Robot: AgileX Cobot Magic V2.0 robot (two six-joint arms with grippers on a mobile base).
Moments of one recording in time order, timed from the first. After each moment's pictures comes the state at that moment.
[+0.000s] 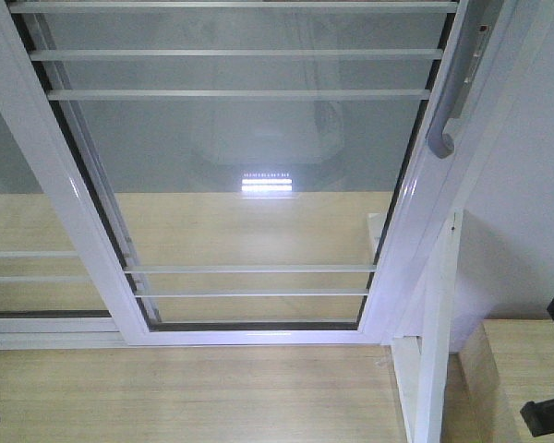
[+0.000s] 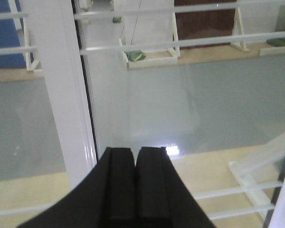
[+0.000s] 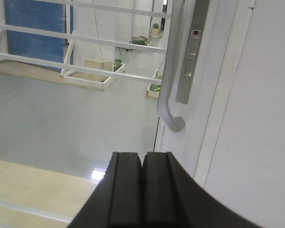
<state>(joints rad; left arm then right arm) -0.11 0.02 0.03 -0.01 0.16 0.05 0.17 0.04 0.03 0.05 0.07 -0.18</state>
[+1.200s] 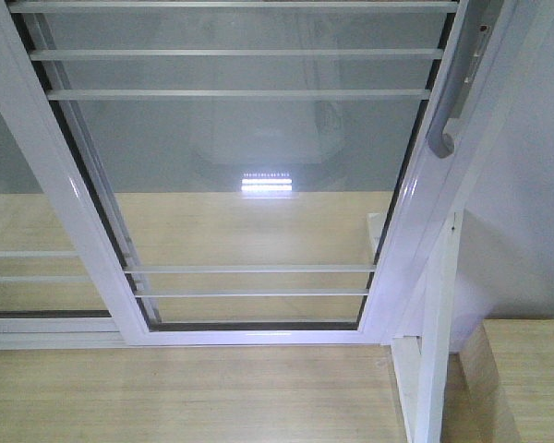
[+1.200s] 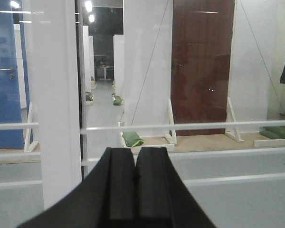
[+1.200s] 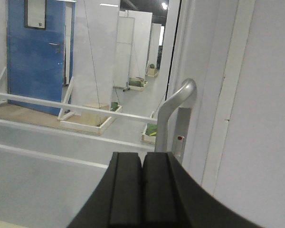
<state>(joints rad) -0.11 0.41 -0.44 0.00 -0.04 0.00 0.17 0.38 -0.50 0.05 0.13 -0.18</state>
